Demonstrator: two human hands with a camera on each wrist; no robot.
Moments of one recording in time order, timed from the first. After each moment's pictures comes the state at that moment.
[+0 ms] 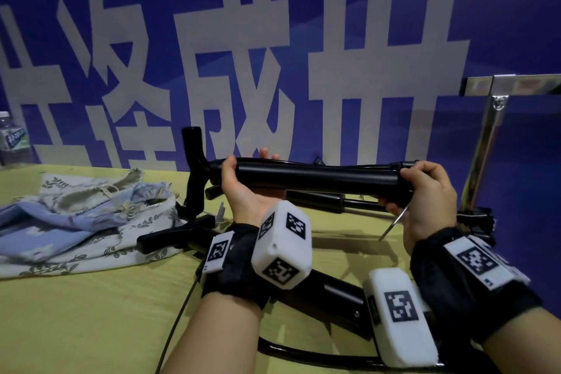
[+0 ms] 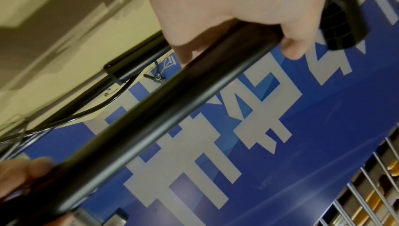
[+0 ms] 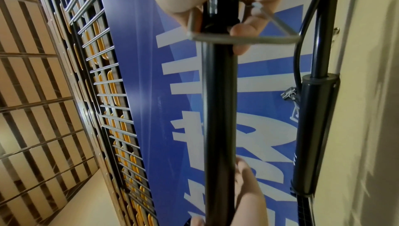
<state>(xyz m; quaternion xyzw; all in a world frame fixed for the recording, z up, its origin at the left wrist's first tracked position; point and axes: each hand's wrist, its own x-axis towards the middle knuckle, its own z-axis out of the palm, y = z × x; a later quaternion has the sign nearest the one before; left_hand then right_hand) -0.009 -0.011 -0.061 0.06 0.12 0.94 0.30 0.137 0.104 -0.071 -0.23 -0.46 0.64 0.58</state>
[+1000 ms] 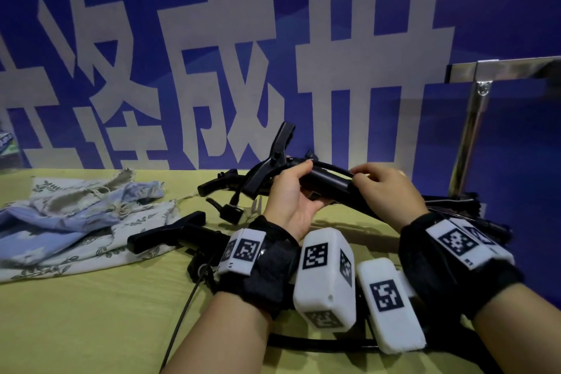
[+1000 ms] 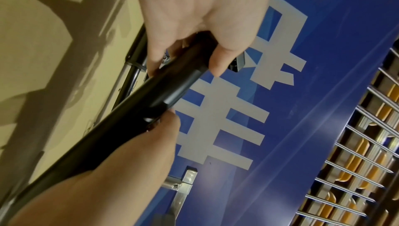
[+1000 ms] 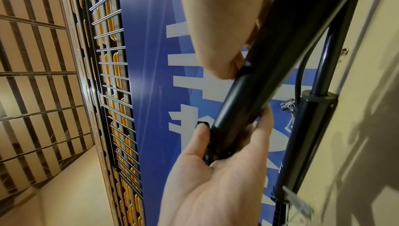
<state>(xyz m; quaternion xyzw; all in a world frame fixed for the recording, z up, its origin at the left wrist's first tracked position) 0.027 0.023 -0.071 0.19 0.38 0.82 0.39 0.138 0.101 -0.068 -0.34 -0.83 0.30 0.33</state>
